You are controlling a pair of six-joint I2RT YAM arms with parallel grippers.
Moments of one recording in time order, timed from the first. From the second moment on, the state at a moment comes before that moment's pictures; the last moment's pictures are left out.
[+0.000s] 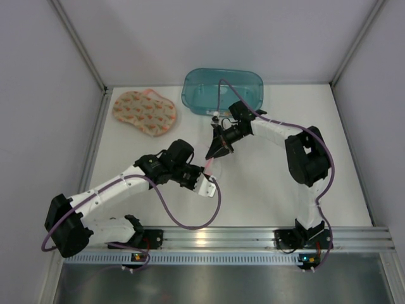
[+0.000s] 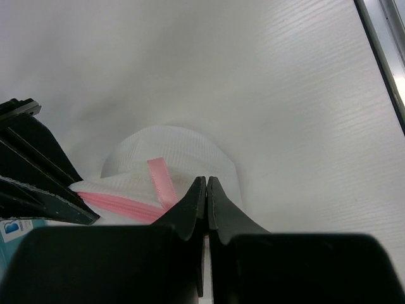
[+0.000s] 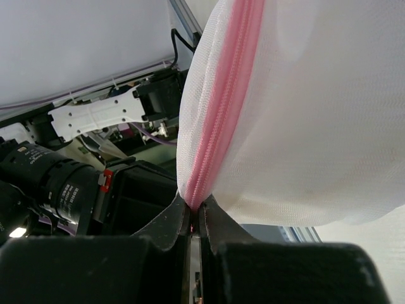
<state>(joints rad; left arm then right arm) -0.82 1.18 0.90 -0.62 0.49 1.13 0.51 2.01 1.48 -0.62 -1.15 0.57</state>
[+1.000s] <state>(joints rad) -0.61 1.45 1.24 -0.62 0.33 0.29 0.36 1.94 1.37 -0.69 -0.80 0.22</state>
